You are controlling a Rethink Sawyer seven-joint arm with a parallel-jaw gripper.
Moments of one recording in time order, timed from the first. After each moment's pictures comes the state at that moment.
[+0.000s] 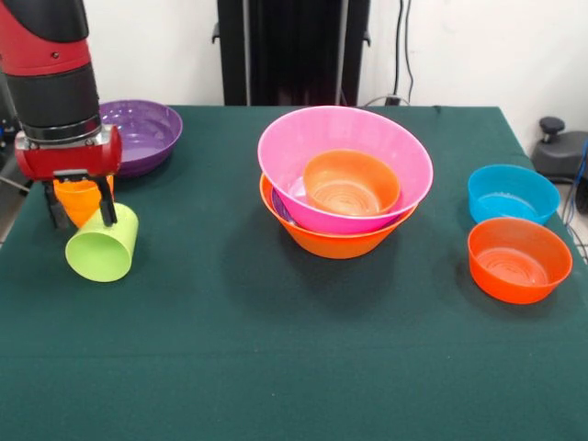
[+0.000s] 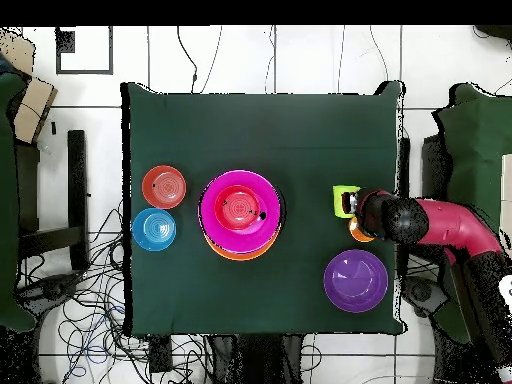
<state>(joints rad) -1.08 -0.47 0.69 1.55 -0.78 0.65 1.56</state>
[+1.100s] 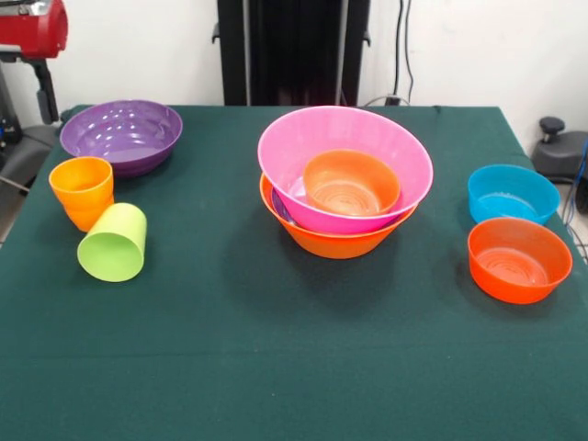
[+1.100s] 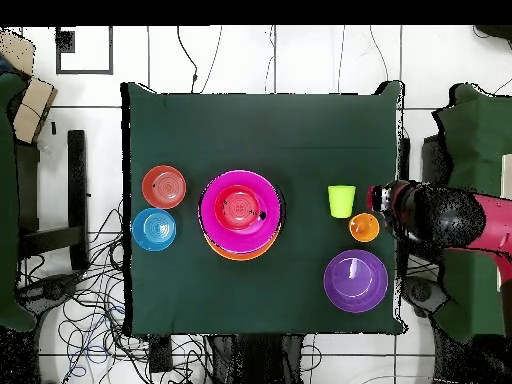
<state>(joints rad) -1.07 -0.77 0.68 1.61 -0.59 0.80 1.56</state>
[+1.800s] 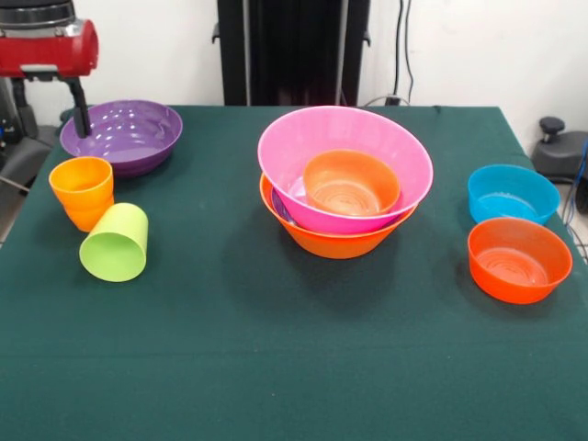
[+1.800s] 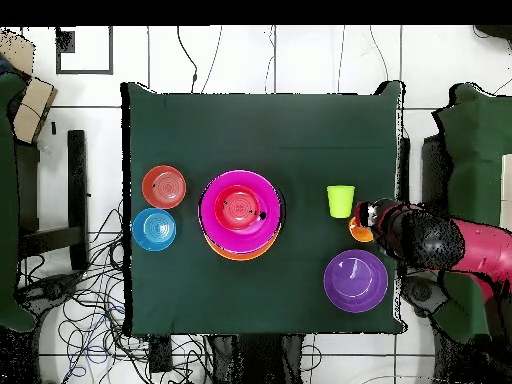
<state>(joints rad) -1.12 -0.74 0.67 1.74 -0.59 0.63 1.56</state>
